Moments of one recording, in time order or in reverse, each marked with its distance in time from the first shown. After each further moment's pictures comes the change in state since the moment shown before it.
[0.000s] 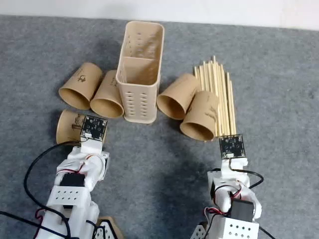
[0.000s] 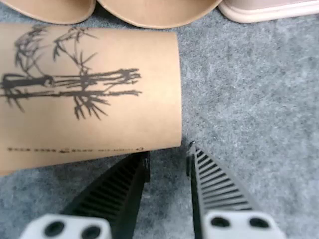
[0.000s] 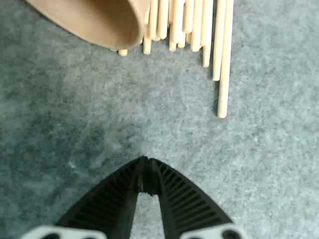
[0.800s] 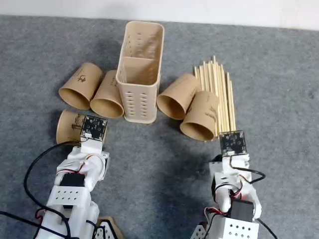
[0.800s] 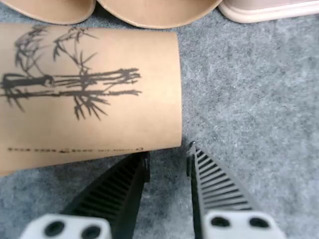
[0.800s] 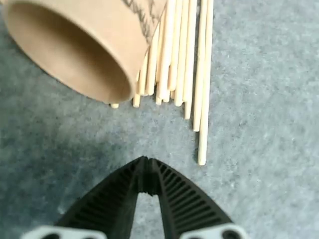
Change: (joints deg) left arm 0.0 0.0 0.0 0.0 0.0; right arm -0.2 0.0 -0.1 -11.0 1.3
